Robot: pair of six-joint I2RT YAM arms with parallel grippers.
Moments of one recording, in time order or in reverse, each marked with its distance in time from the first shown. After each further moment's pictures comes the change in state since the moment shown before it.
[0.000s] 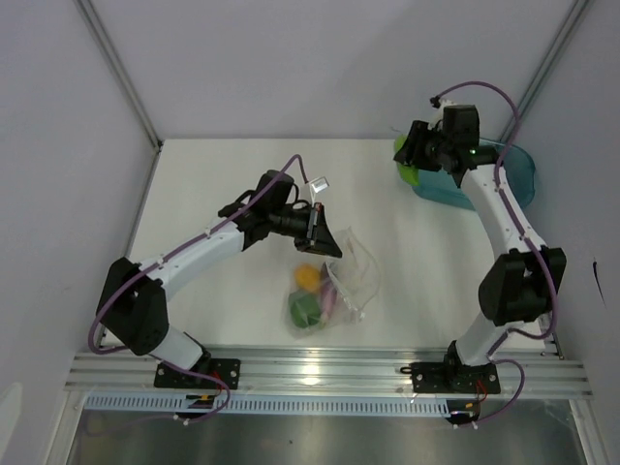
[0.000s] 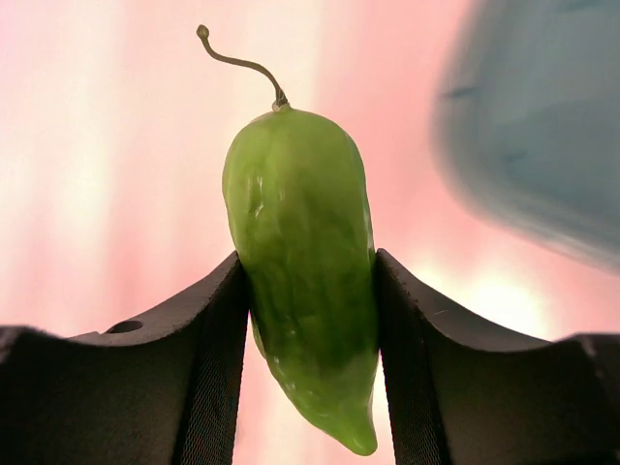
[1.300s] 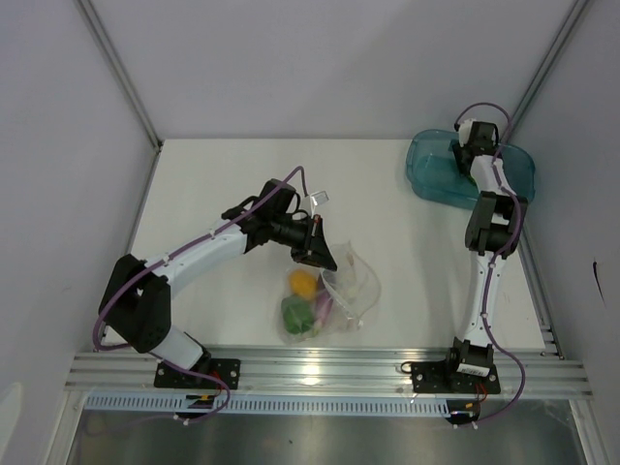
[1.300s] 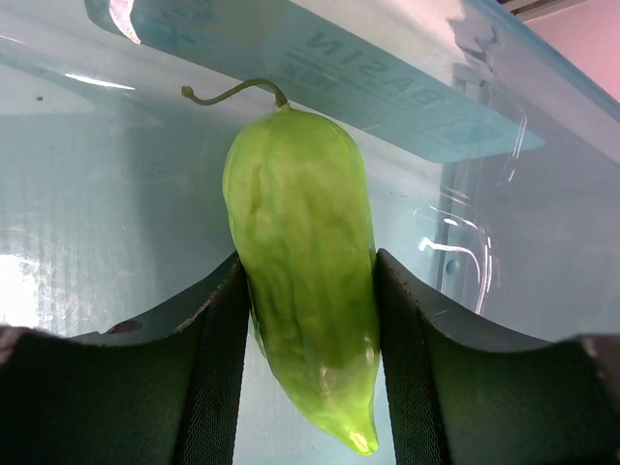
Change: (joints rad) left arm 0.000 0.013 -0.040 -0.083 0.028 0.038; right arm -0.252 0.827 0.573 0.144 0.344 -0.730
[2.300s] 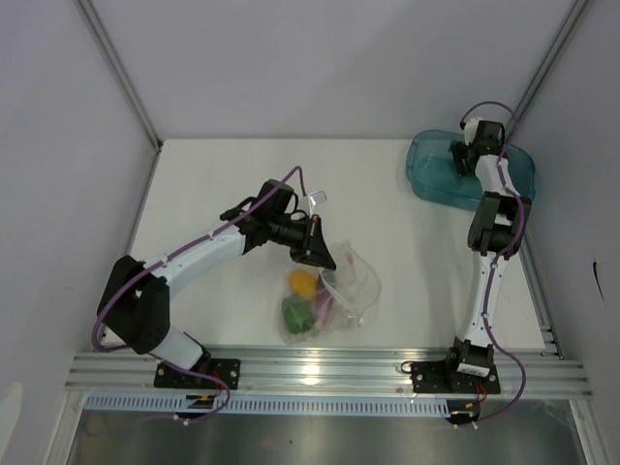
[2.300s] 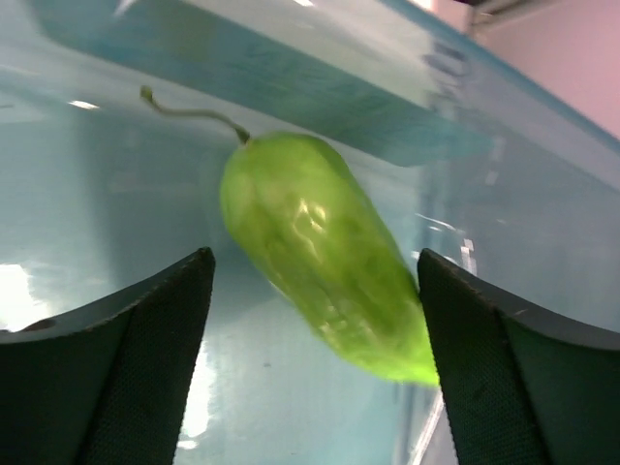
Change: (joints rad) left arm 0.012 -0.012 -0.018 0.022 0.000 -0.002; right arm -0.021 0.000 0.014 0.011 -0.003 -0.002
